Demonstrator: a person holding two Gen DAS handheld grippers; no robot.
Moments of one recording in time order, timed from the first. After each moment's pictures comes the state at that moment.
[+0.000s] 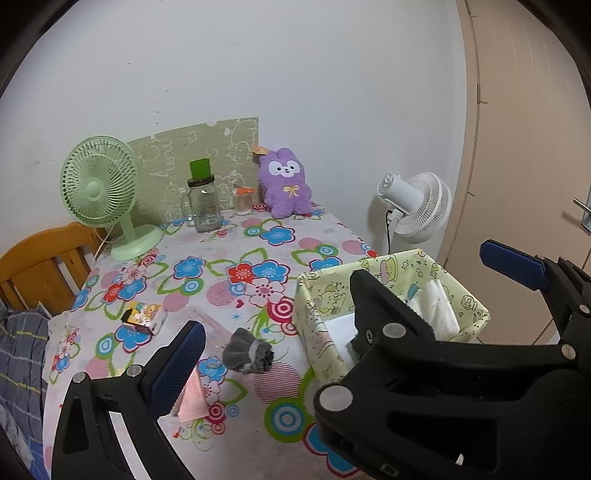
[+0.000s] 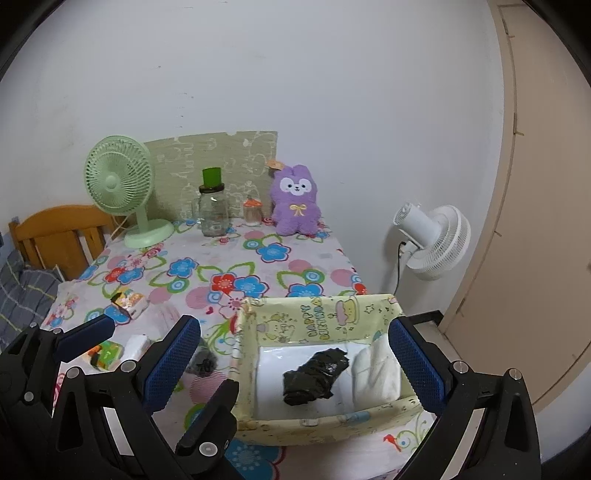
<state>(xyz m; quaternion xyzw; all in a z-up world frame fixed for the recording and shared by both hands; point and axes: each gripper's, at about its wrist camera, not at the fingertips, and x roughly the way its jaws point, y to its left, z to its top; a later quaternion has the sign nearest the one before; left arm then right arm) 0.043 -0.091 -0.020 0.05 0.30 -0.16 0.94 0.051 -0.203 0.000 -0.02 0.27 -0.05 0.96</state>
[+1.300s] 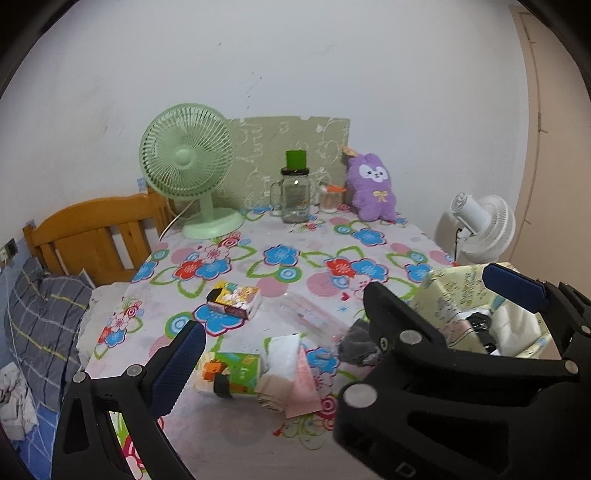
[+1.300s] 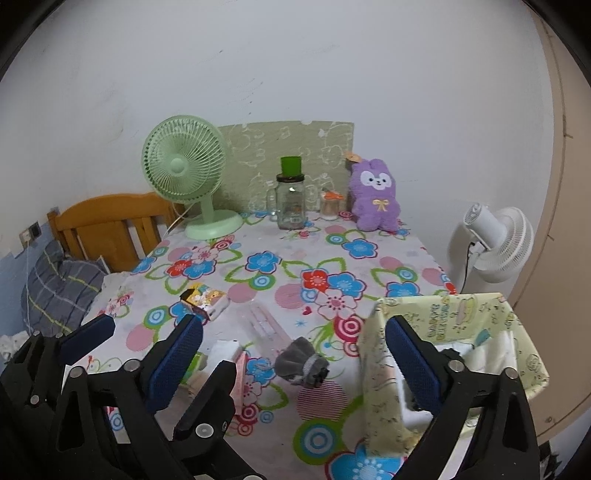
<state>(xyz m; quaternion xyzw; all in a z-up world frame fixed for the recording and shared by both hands) 0.062 0.019 -0.045 0.02 0.29 -0.06 0.96 0.083 -0.101 -0.030 -0.02 0.28 0.04 0.96</state>
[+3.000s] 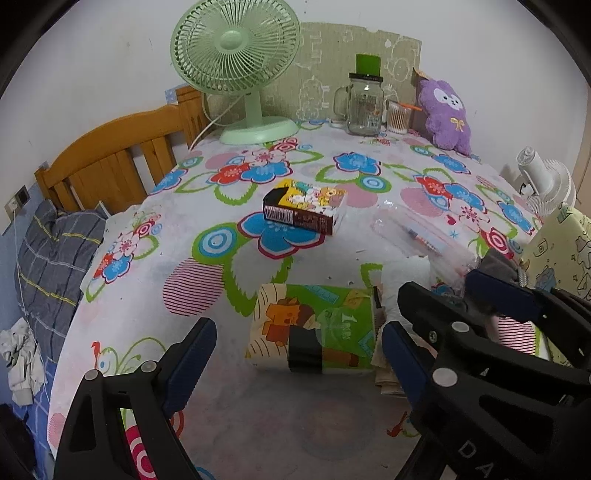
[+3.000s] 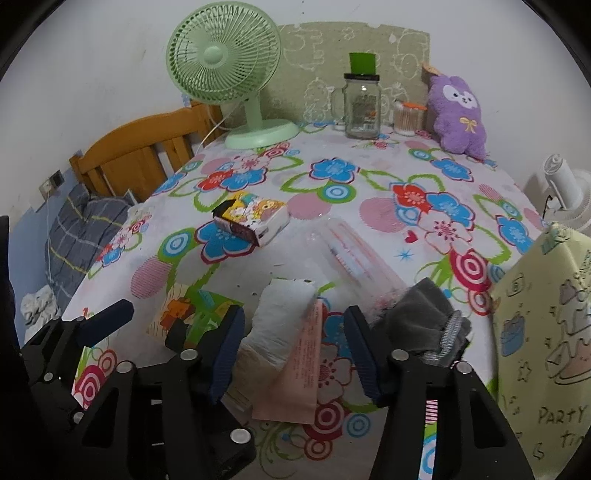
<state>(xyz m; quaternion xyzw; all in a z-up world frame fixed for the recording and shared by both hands) 0.122 0.081 -0.141 0.01 0.41 0.01 0.91 0.154 -0.038 -0.138 -0.01 0.42 0.13 0.90</state>
